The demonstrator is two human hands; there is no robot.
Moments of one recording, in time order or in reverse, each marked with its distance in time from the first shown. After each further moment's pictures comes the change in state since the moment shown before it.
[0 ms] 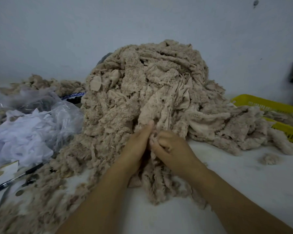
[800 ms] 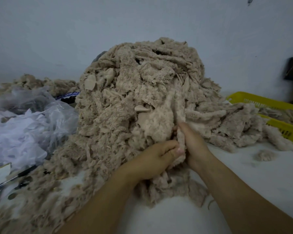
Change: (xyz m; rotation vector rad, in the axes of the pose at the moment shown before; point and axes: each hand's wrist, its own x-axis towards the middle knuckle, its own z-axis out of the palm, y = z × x) left_hand -0.015 -0.008 0.025 0.601 -0.528 0.382; right_hand 0.003 0.038 -0.017 0.994 0.339 0.838
